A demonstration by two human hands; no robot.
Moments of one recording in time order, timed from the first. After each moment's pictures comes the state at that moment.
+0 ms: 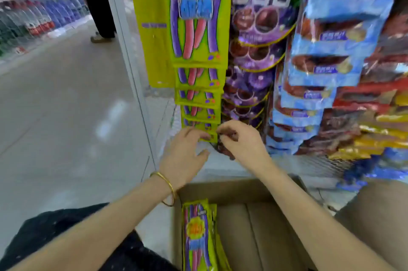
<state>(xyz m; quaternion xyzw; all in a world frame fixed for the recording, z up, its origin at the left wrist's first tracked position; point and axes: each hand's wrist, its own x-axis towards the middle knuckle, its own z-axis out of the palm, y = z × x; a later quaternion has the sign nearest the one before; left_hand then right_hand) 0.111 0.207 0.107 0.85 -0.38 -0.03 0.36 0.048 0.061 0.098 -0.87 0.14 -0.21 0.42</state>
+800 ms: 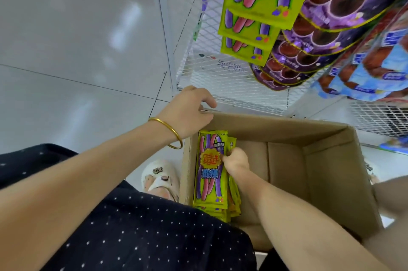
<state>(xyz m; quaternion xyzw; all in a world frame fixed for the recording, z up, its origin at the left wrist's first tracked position) 0.135 0.256 0.005 0.89 -0.28 -0.23 0.29 0.037 0.135 -0.213 -0.77 0.45 0.20 0.41</state>
